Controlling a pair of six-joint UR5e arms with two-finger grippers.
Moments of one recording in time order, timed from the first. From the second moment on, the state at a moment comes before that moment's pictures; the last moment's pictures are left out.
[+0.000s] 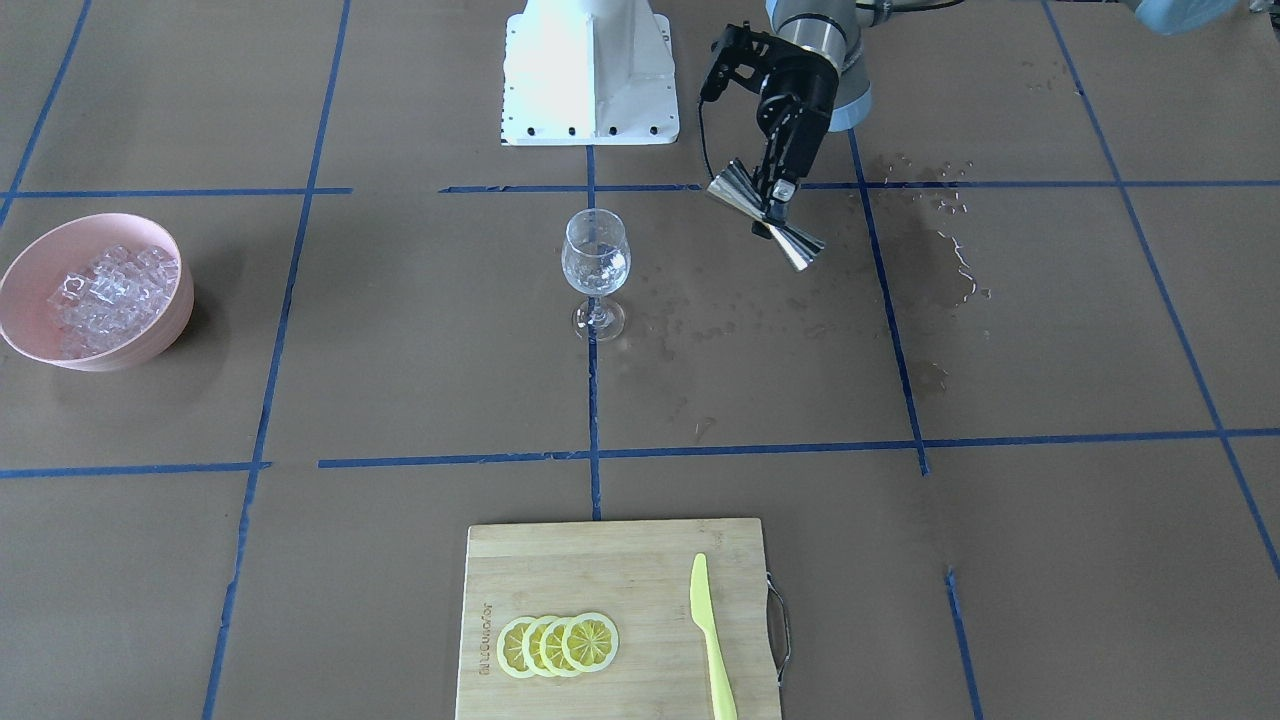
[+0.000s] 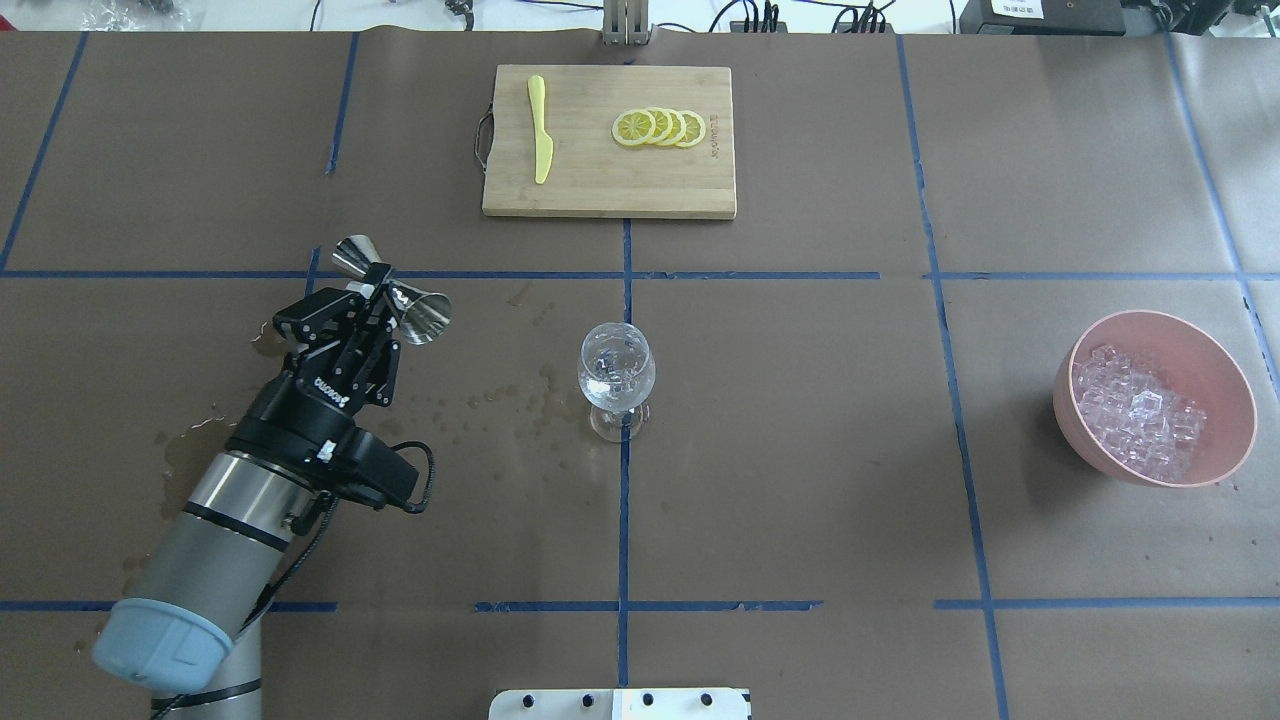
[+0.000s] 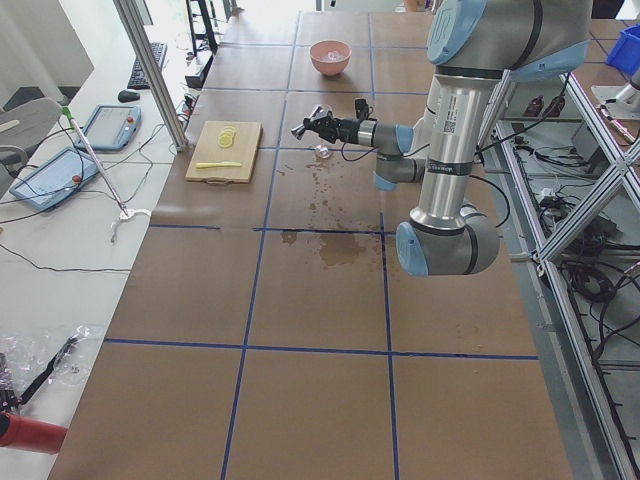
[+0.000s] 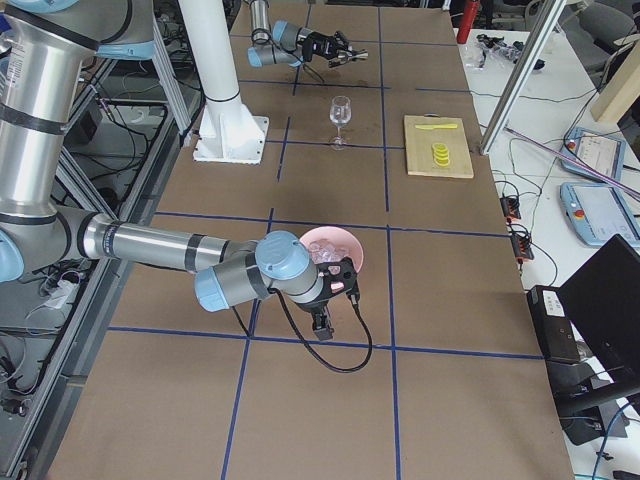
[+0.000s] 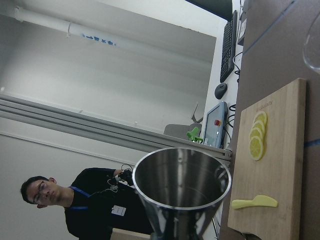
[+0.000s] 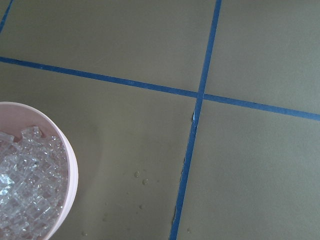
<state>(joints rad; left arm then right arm) -0.21 -1.75 -1.75 -3.15 -0.56 0.89 1.59 -1.90 1.78 -1.06 2.41 0.07</state>
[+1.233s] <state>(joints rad) -0.22 -1.31 -1.70 -3.52 -0.86 0.03 1.59 -1.90 1.79 -1.06 2.41 0.07</state>
